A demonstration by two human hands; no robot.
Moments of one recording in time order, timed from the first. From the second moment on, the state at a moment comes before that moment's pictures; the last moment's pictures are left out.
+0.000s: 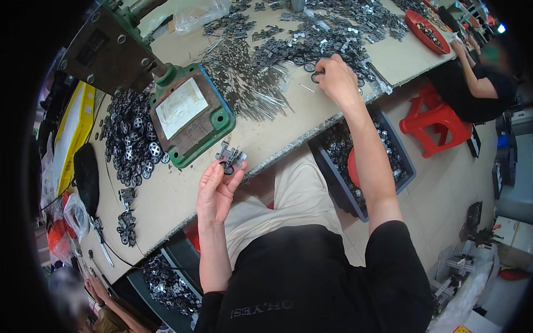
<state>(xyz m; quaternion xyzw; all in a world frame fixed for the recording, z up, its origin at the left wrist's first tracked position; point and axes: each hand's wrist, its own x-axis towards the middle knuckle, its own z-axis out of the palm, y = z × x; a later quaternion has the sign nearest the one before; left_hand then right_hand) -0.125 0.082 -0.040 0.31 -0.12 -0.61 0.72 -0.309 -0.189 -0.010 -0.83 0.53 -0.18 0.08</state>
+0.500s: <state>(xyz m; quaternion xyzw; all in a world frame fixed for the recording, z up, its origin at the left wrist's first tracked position) -0.131 0.078 -0.038 0.33 -0.13 -0.59 0.73 -0.295 -0.140 0.003 -0.66 0.35 -0.34 0.57</state>
